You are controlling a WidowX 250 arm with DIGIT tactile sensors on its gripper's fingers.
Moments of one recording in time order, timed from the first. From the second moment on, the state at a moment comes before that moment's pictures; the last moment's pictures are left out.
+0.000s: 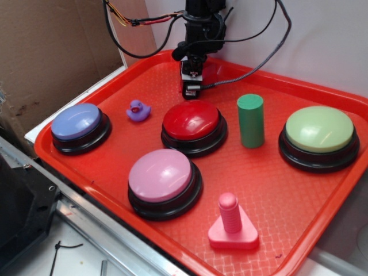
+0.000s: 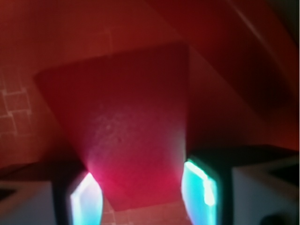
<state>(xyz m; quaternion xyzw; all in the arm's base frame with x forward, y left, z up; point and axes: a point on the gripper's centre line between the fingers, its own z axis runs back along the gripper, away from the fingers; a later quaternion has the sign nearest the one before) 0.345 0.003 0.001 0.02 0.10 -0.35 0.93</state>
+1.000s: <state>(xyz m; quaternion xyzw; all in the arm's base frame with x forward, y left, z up) 0.239 -0.027 0.192 0.02 0.10 -0.07 0.99</state>
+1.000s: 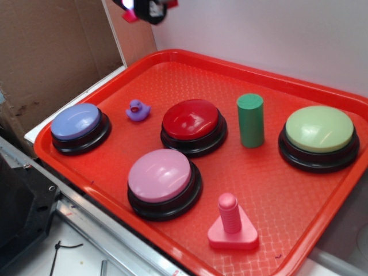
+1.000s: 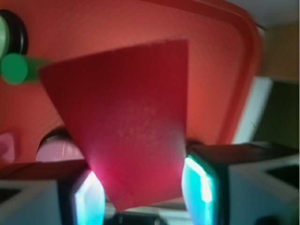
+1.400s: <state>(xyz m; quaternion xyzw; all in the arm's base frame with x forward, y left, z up) 0.226 -0.026 0.279 0.03 0.06 -0.06 1.00</state>
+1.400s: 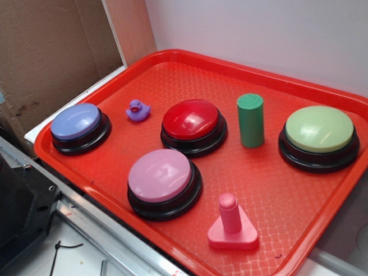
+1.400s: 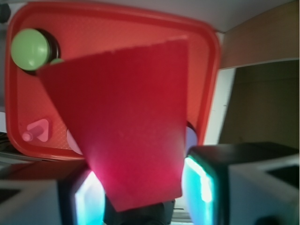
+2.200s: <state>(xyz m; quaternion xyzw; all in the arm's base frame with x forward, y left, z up) 0.237 -0.024 0.270 0.05 0.07 -0.03 1.00</state>
